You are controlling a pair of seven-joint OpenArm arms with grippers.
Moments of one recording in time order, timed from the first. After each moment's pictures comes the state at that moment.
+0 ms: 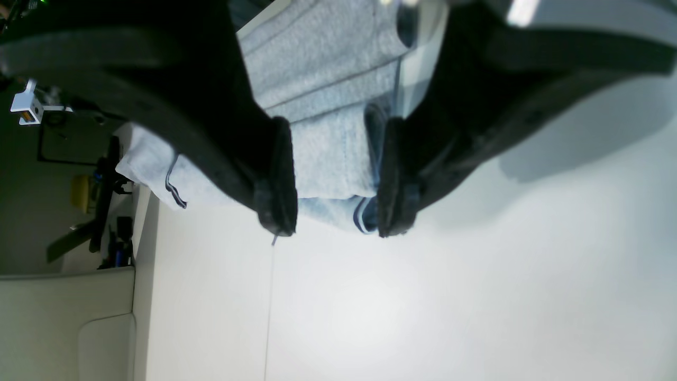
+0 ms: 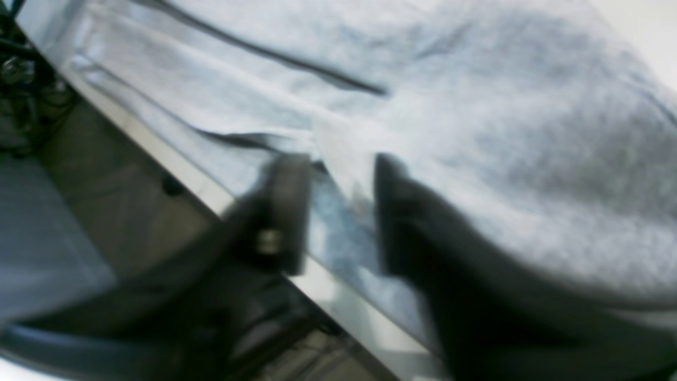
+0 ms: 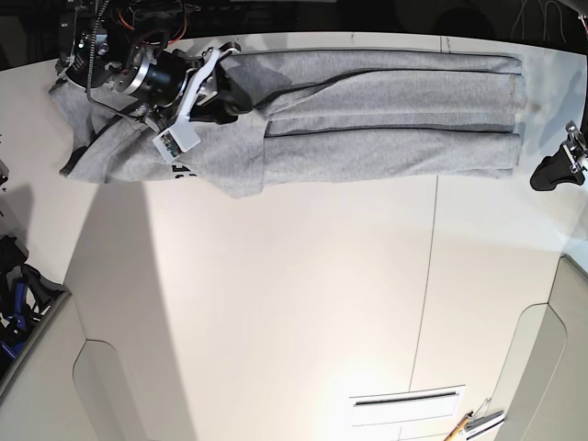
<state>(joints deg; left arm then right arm) 3.8 -39.9 -31.3 54.2 -79.6 -34.8 70.3 -24.2 5.0 4.1 117.7 39.3 32.3 -67.7</state>
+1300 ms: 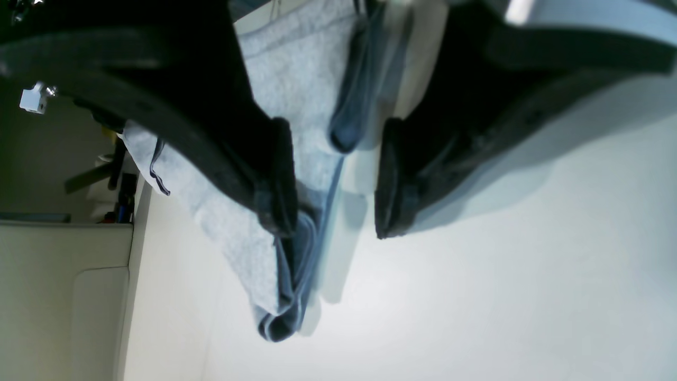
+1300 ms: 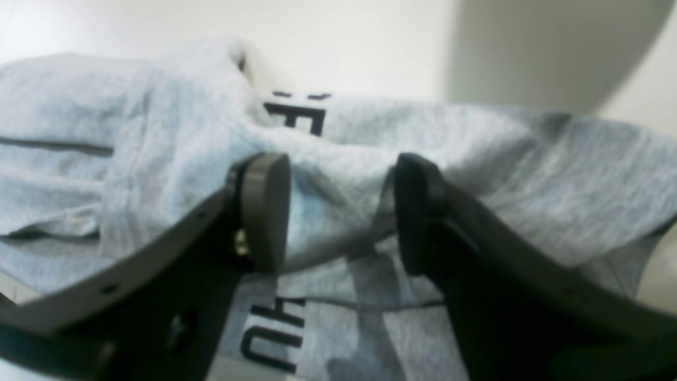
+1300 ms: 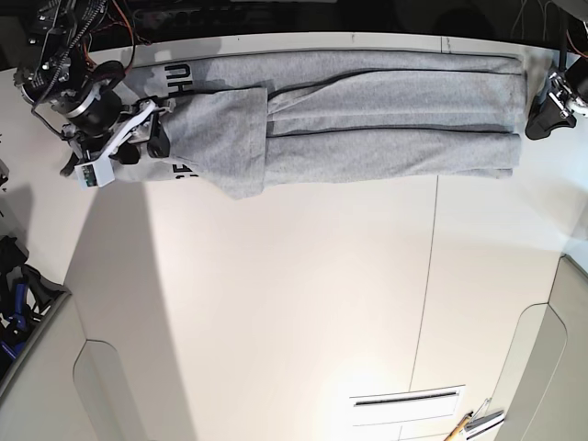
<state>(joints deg) 16.5 -30.5 -41.0 55.0 -75.2 -35.9 64.0 -19.2 5.6 19.2 111.8 27.4 28.0 -59.9</state>
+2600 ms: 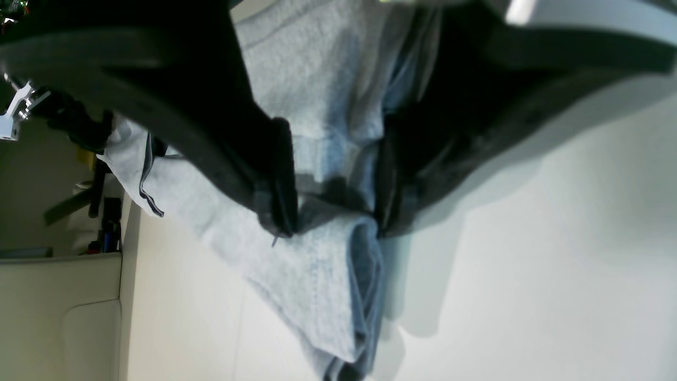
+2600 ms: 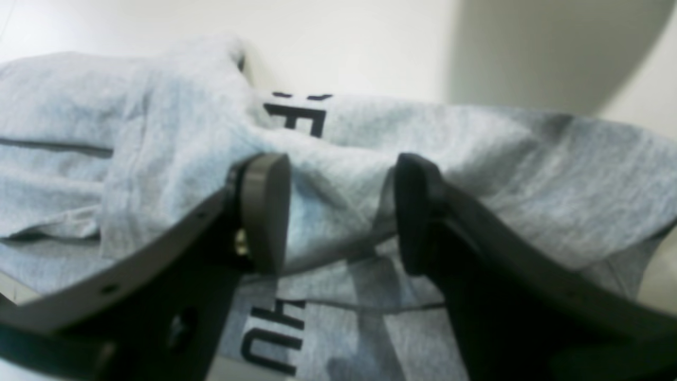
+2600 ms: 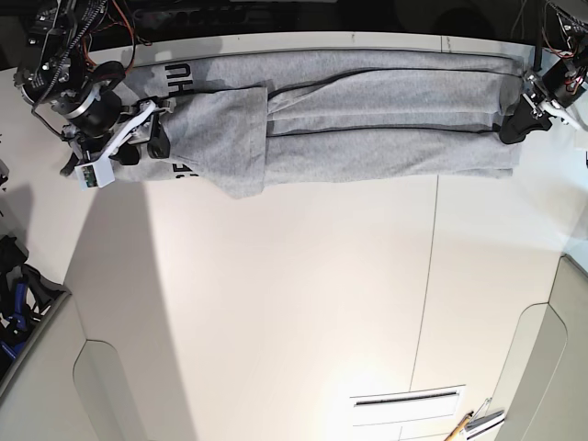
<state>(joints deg) 17.3 -24.6 -39.9 65.4 -67.4 -35.9 63.2 -19.2 5.6 19.2 111.8 27.4 28.0 -59.9</state>
